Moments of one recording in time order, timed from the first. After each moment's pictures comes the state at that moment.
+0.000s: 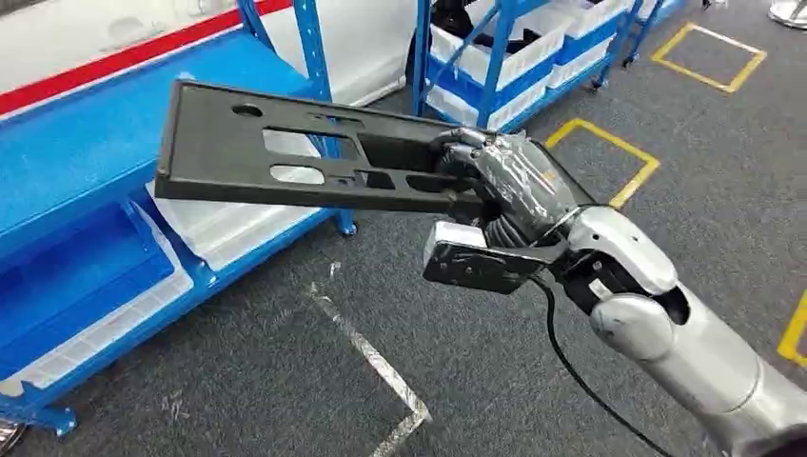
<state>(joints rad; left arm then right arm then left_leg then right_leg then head) -0.11 0.07 -1.03 -0.16 1.36 0.04 -0.05 -0.80 -0.41 0.81 -1.72 0.45 0.14 0.17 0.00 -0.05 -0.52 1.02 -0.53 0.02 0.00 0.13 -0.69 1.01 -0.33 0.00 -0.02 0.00</state>
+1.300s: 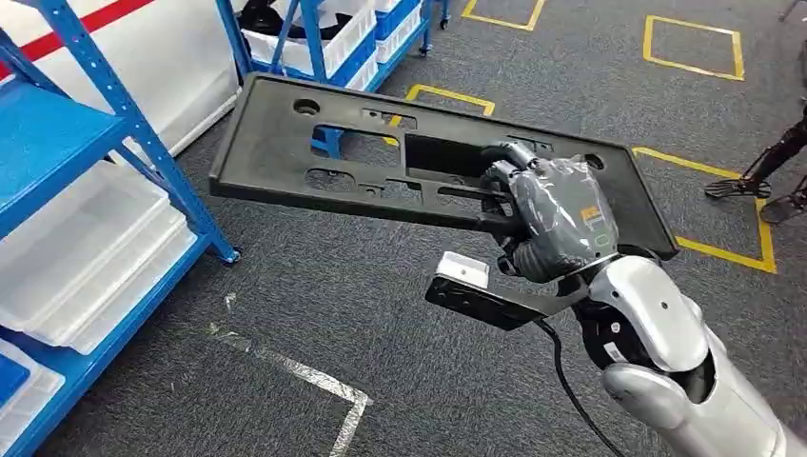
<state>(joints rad) -0.09 0.06 -0.96 -0.16 1.46 0.03 -0.07 -0.61 -0.43 0.72 -1.94 0.80 0.23 0.40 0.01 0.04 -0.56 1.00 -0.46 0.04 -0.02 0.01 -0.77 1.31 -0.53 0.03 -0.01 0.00</state>
